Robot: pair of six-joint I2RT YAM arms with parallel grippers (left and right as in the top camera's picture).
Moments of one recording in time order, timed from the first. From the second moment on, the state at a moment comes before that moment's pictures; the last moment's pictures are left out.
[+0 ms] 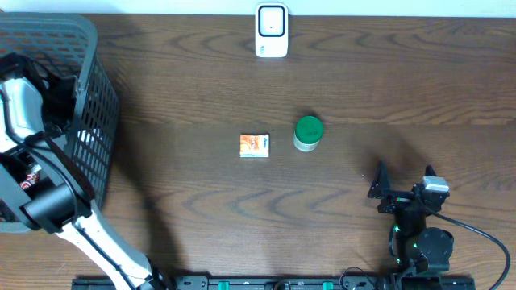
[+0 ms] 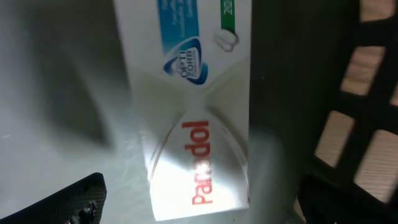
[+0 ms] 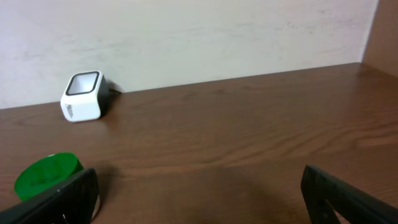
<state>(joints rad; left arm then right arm) 0.55 2.17 1.78 -1.11 0.17 0.40 0.01 0.01 0.01 -0.06 0.07 0.14</state>
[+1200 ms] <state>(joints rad) 0.55 2.22 1.78 -1.03 0.12 0.36 0.01 0.01 0.01 -0.06 0.07 0.14</state>
